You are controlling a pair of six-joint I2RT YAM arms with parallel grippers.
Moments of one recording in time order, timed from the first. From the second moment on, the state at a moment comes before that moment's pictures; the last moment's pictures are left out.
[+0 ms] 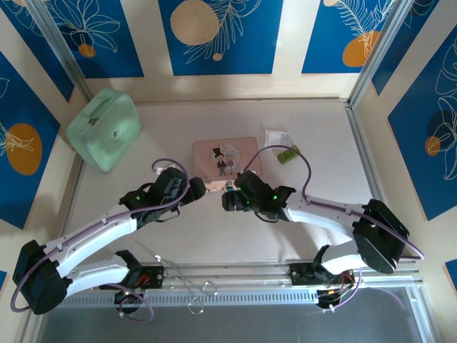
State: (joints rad) left arm -0.75 1.05 0.74 -0.50 -0.16 -1.00; right arm 0.91 1.38 0.79 -0.34 0.12 0.71
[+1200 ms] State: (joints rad) left arm -0.74 1.13 0.75 -0.52 -0.07 -1.00; right arm 0.84 1.49 0.88 -0.34 0.00 0.71
